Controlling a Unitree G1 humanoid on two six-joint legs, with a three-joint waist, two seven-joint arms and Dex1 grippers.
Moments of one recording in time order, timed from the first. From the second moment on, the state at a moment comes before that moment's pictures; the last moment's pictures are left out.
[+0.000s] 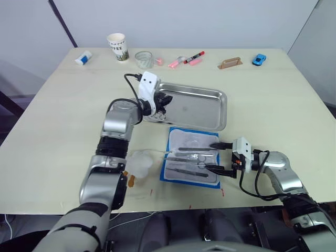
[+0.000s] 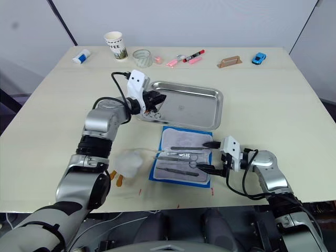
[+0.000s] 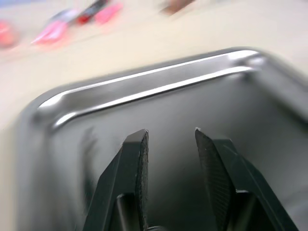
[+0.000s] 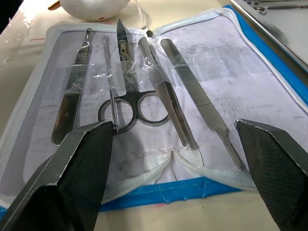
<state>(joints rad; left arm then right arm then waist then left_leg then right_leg) -0.83 0.40 0.00 0.40 -0.21 0.57 -0.70 -0.27 -0.44 0.18 0.26 0.23 -0.06 1.19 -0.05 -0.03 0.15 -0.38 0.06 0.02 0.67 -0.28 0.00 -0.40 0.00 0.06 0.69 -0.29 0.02</state>
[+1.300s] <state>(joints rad) -0.81 0.50 -0.32 0.67 -0.09 -0.12 -1.55 -0.28 -0.44 0.18 0.27 0.23 -0.07 1.19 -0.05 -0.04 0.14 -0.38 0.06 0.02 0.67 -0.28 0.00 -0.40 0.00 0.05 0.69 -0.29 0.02</state>
